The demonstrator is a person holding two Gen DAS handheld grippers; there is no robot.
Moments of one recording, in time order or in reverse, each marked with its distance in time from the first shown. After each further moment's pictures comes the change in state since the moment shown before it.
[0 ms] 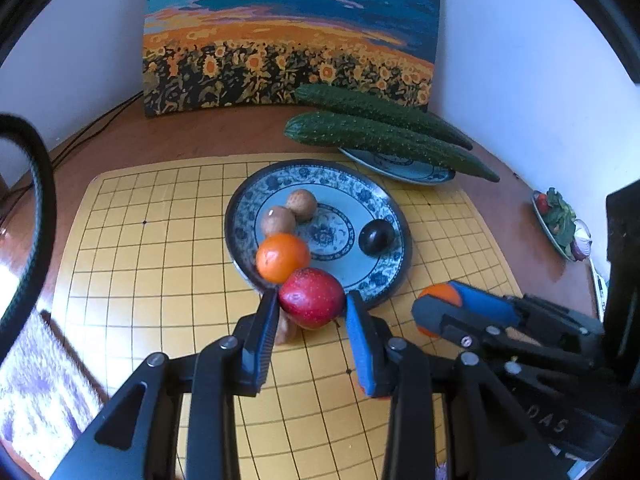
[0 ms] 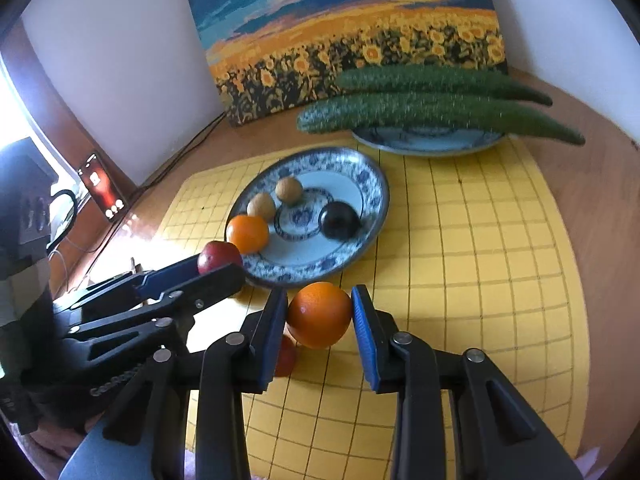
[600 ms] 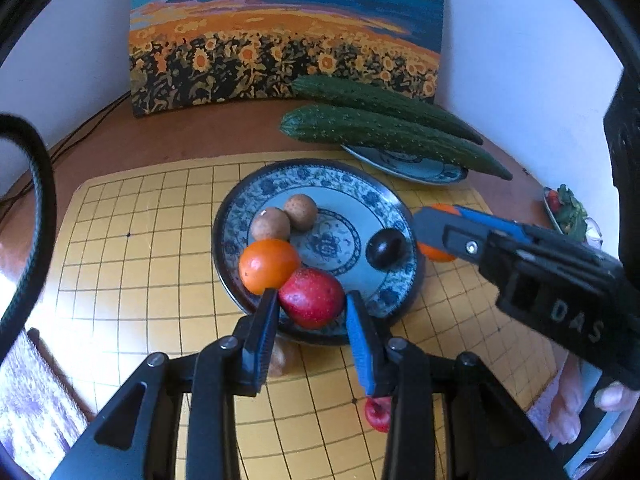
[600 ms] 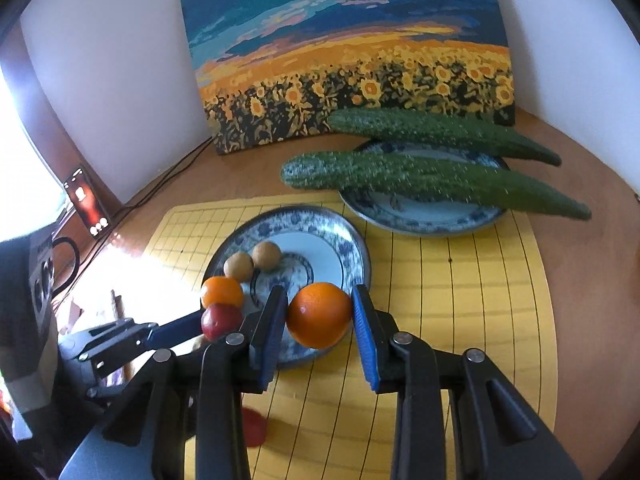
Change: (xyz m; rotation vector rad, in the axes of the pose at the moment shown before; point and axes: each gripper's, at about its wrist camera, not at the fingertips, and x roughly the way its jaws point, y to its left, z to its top) left arm 0.023 -0.001 0.012 0.016 0.013 0.015; right arm 0.019 -0.005 0.050 -0.059 -0.046 -0.044
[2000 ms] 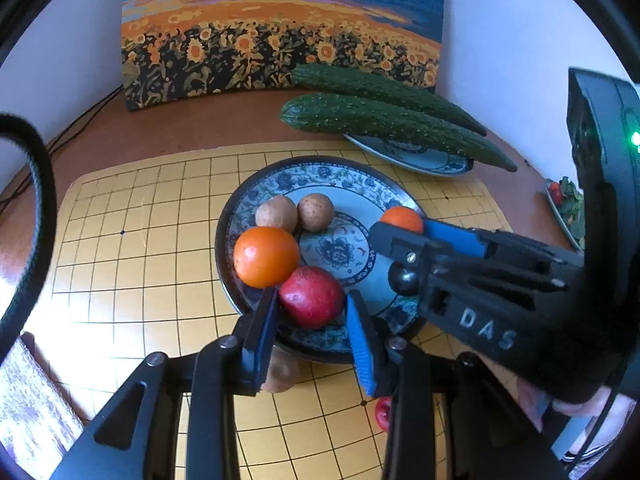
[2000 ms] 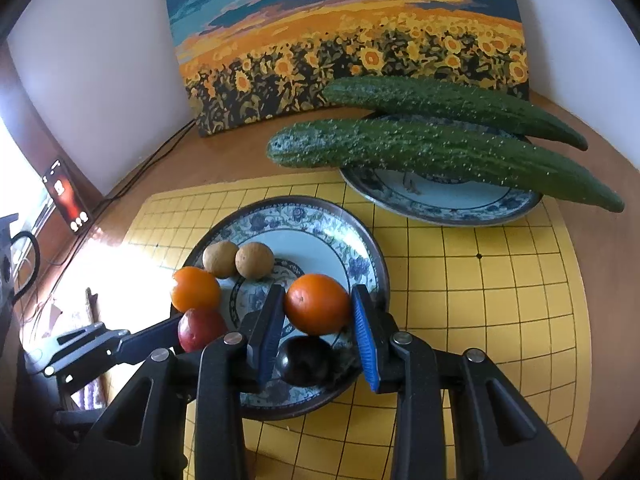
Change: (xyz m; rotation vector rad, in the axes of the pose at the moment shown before) left arm 0.009 0.004 0.000 0.017 0.039 -0.021; right arm 0.043 0.007 -0.005 0.005 0.052 -0.031
